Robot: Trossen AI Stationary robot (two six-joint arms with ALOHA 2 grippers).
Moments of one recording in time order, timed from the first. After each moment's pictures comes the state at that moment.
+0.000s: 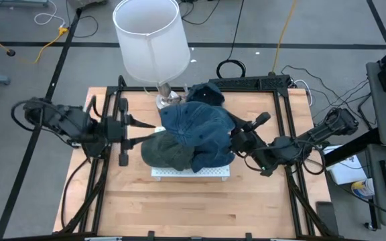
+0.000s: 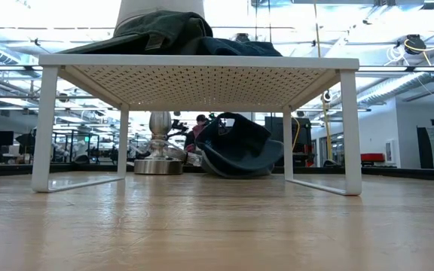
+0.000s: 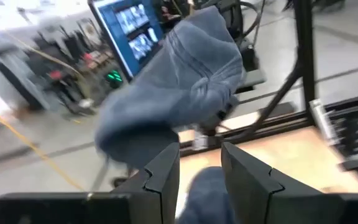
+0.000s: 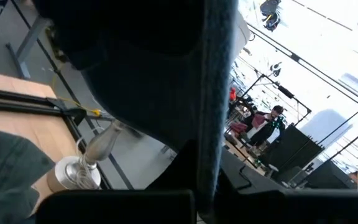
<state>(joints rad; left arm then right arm) -0.47 1.13 1.53 -0.53 -0.56 0.26 0.47 1.37 1.20 0.54 1.39 -1.00</state>
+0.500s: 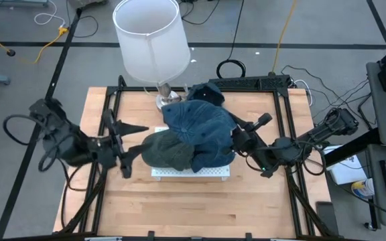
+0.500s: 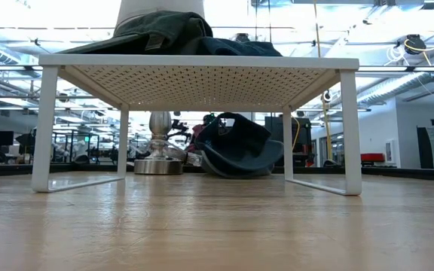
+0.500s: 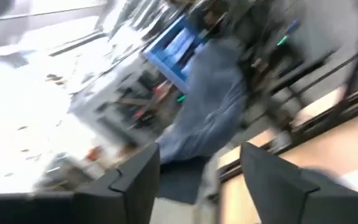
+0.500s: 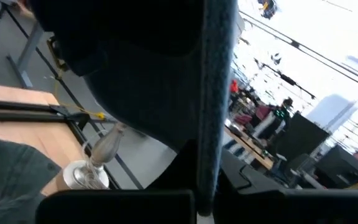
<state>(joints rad) -0.70 1.23 1.53 -0.24 -1.00 0.83 0.48 1.37 1.20 0.54 1.42 -0.92</state>
